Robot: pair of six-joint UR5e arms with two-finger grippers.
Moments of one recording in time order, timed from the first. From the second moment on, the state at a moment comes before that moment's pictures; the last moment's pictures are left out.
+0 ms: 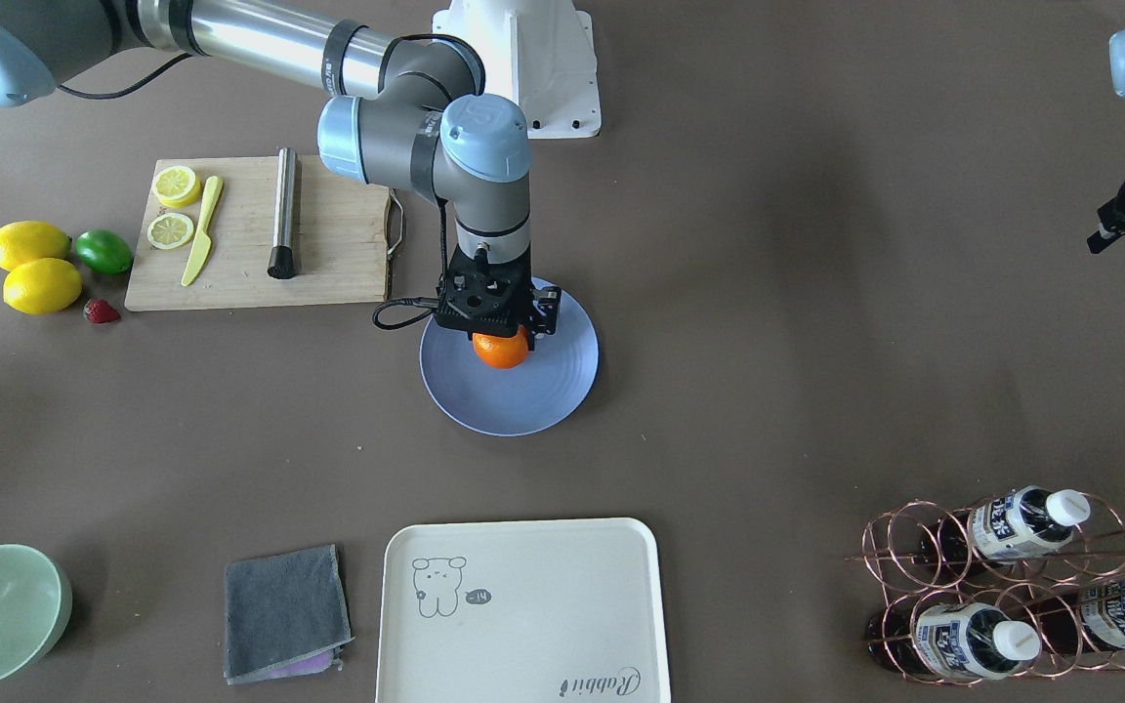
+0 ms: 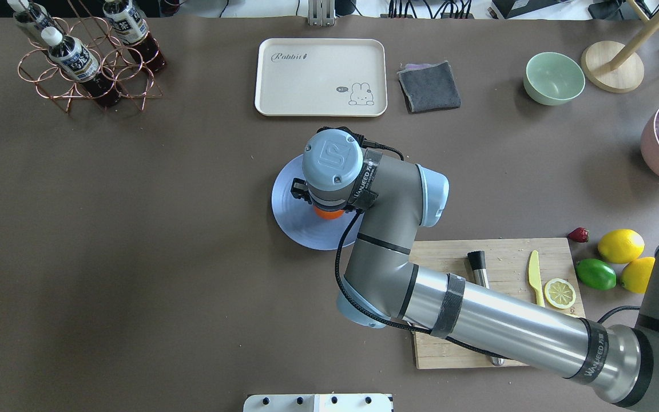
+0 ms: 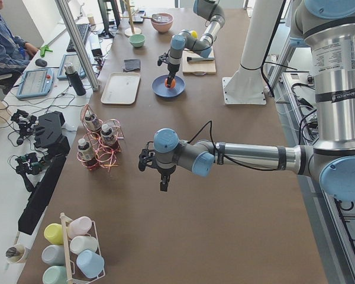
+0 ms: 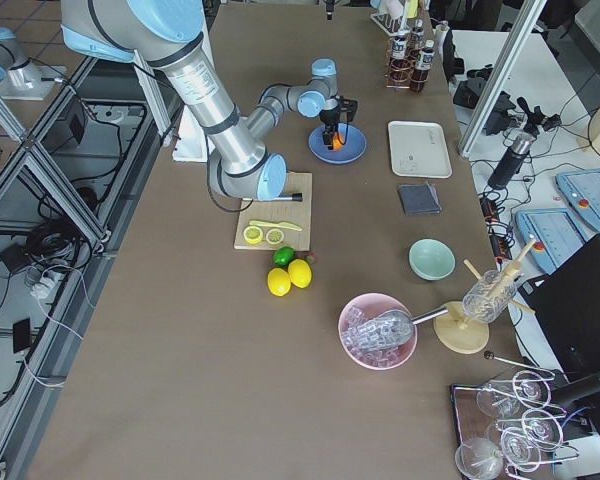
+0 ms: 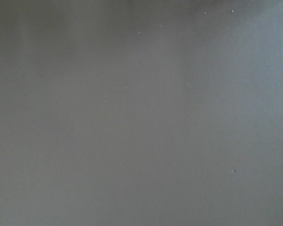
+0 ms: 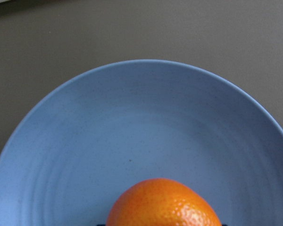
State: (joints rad) left arm -1.33 -1.40 -1.75 -1.93 -2.37 -0.33; right arm 0.47 -0.73 1.39 -1.46 1.72 1.48
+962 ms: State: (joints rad) left arm -1.33 -1.39 -1.73 -1.92 -2.38 -0.33; right arm 0.50 -0.72 1.42 -1.46 1.73 1.41
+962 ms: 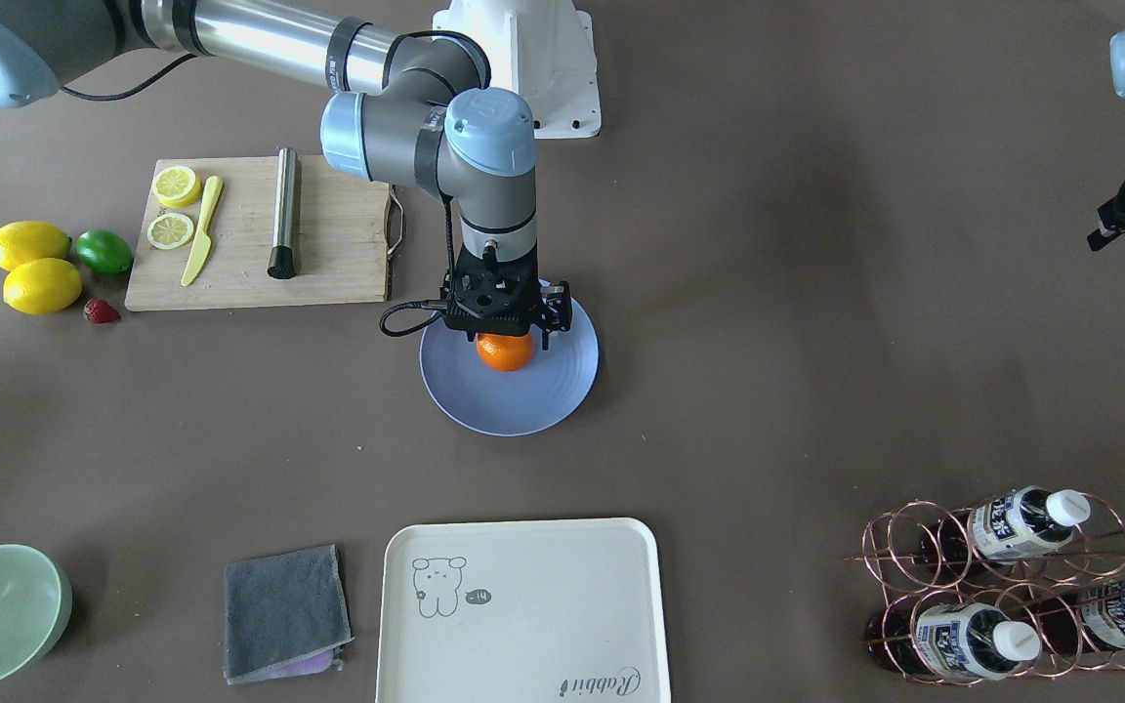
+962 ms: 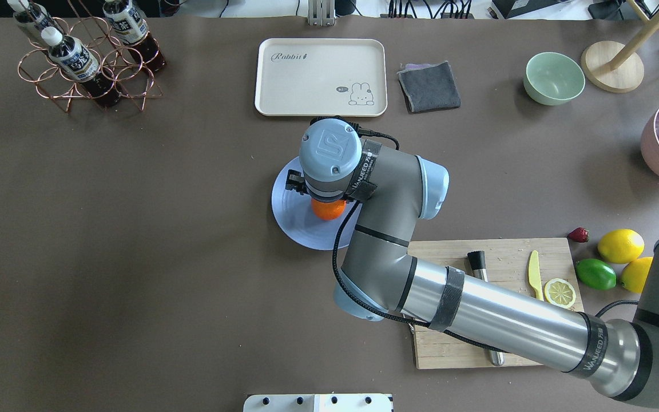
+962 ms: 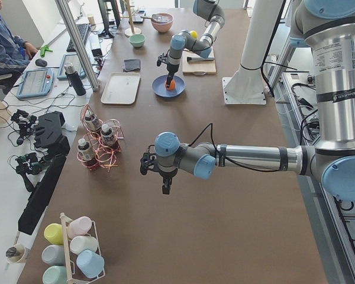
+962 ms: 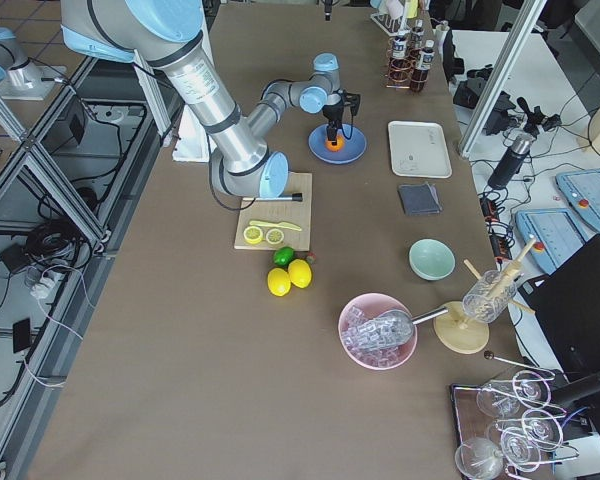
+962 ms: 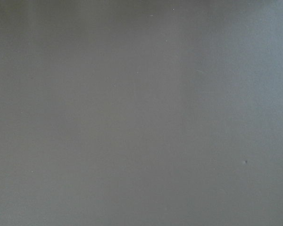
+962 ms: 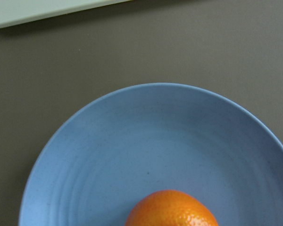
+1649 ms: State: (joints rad) left arm -1.35 -1.40 -1.69 -1.72 -2.37 -0.27; right arm 0.82 -0.88 1.63 -1.61 2.01 1.05
